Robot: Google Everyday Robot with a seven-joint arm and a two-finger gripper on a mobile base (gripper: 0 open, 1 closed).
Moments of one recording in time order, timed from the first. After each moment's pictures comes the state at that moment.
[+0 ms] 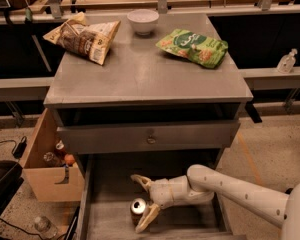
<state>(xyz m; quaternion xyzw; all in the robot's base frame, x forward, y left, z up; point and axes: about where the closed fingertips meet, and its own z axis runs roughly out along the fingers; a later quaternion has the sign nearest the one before) 0.445 0.063 0.462 -0.56 0.53 0.50 0.38</state>
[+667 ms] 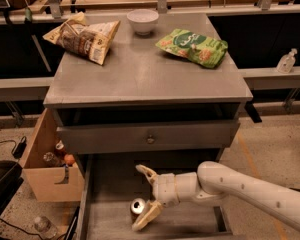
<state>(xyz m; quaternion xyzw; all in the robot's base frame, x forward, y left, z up) 0.430 0.052 0.548 -0.56 0.58 0.43 0.41</state>
